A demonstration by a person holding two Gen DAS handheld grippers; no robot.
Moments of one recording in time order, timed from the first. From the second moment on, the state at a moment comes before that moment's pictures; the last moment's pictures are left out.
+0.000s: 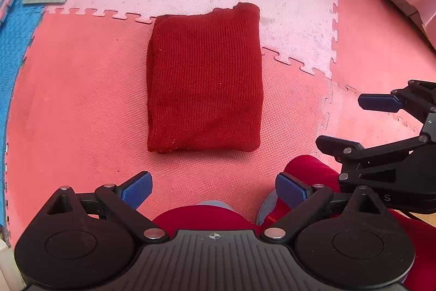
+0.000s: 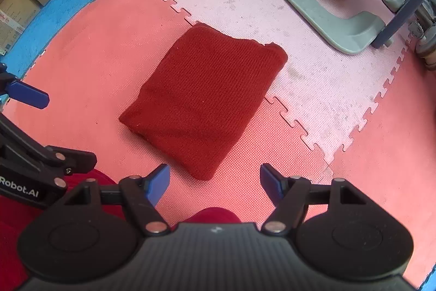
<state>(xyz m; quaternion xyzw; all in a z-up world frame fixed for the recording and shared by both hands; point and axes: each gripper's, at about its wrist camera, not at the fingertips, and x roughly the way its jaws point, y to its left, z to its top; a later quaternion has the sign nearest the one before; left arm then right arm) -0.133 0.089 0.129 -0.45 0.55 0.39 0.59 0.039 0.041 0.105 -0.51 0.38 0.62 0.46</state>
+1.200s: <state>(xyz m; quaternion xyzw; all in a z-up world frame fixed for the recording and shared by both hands) -0.245 0.107 0.104 -0.52 0.49 0.40 0.57 -0.007 0.073 0.113 -0.55 0.35 0.59 0.47</state>
